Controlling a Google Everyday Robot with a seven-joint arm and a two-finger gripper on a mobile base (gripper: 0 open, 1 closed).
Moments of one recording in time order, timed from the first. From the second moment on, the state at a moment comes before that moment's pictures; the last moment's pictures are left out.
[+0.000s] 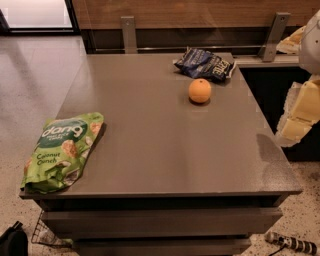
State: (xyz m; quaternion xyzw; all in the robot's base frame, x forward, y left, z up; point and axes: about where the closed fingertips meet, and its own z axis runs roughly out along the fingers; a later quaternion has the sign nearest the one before) arm 0.438 -0.211 0.997 -0.60 0.77 -0.06 0.19
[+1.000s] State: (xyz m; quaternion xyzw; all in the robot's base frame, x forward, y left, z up) arm 0.483 -0.270 1.008 -0.51 0.81 -0.03 0.28
